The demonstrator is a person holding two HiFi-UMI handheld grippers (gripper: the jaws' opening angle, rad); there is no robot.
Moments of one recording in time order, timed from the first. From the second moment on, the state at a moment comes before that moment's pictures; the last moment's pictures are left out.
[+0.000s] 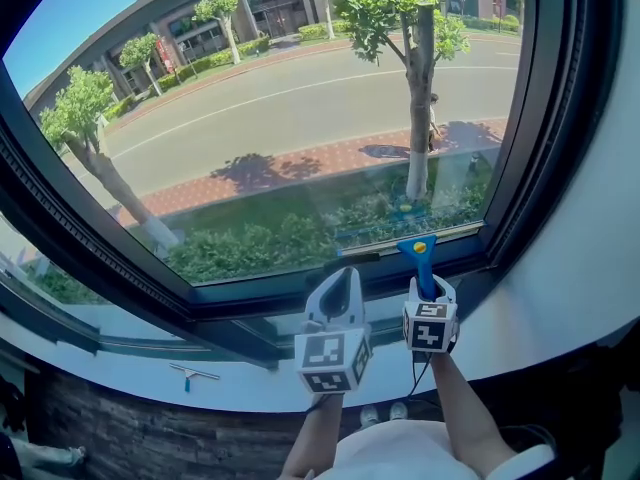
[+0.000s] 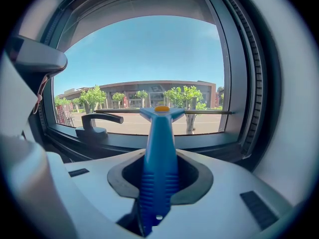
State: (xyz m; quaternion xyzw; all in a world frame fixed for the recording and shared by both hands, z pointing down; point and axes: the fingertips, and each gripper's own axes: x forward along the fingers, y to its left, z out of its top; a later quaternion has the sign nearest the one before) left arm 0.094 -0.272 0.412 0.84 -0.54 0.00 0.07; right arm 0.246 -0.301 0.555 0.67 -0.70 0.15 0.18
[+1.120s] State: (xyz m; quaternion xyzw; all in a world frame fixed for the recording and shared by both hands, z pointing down) left arm 0.056 -0.266 0.323 0.82 -0.56 -0.10 -0.02; right arm 0.227 -0.260 0.348 0.67 -0.74 -0.02 -0.06
